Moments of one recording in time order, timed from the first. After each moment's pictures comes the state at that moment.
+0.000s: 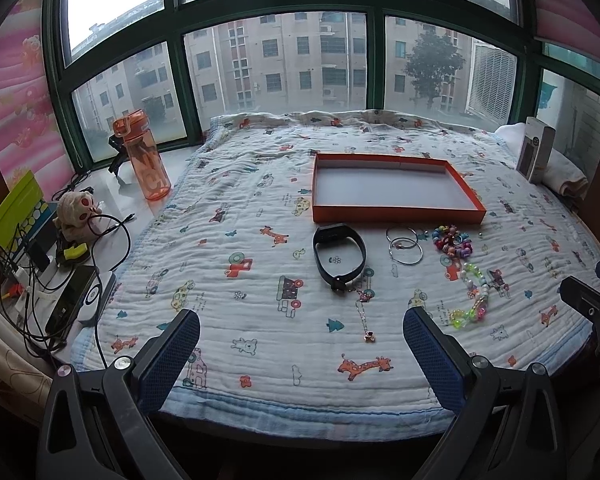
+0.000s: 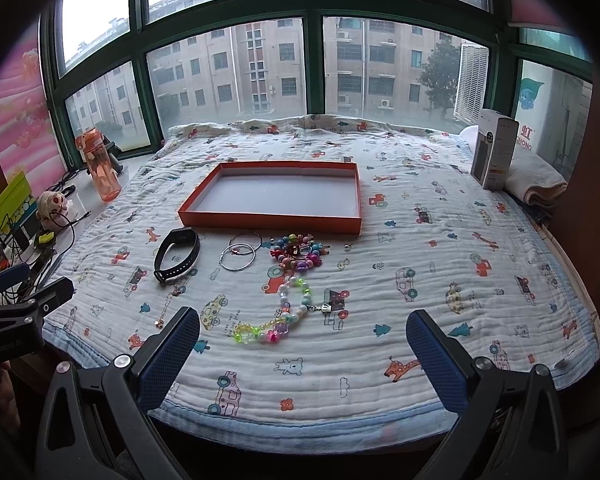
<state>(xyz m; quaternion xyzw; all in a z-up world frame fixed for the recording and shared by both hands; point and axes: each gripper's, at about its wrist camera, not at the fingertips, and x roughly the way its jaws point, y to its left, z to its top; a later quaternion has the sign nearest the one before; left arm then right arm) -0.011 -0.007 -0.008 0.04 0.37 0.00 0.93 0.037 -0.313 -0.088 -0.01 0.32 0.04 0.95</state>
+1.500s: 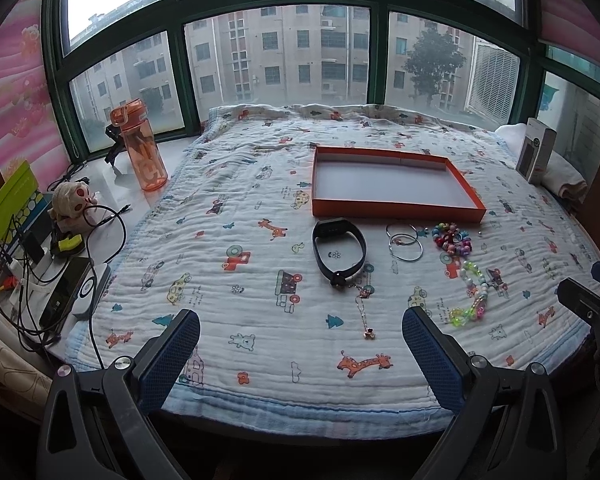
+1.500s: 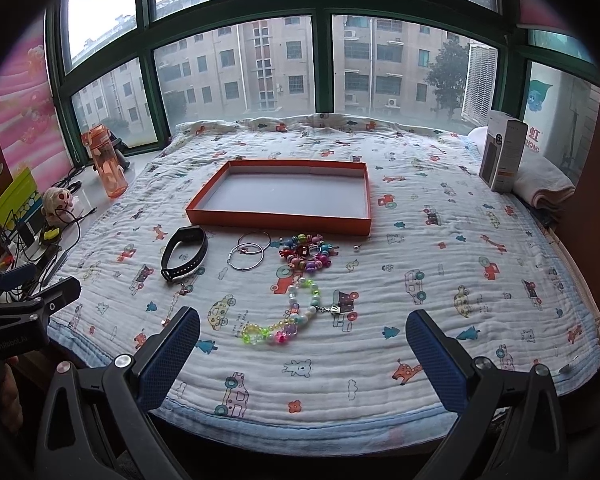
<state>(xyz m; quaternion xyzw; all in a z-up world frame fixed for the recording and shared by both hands) -0.009 -0.003 -0.012 0.02 0.39 -0.01 0.92 0.040 -0.305 -0.086 -0.02 0.32 0.06 0.94</state>
